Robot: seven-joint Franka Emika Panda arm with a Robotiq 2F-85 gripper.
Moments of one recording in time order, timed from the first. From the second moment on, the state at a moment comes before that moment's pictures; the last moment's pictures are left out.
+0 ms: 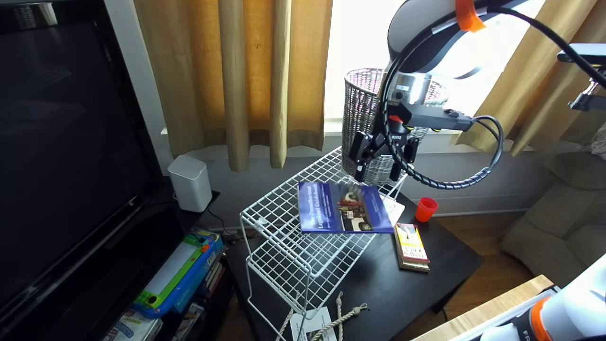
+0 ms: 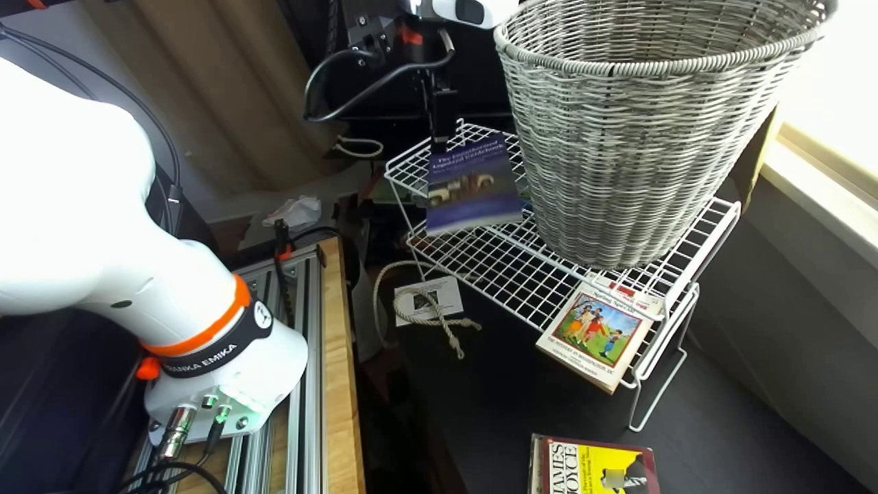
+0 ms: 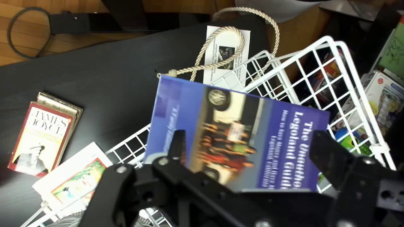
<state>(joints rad) 0.16 -0.34 0.10 -2.57 0.28 2.07 0.11</state>
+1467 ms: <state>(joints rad) 0.11 -0.50 0.17 -2.43 0.20 1.82 0.44</state>
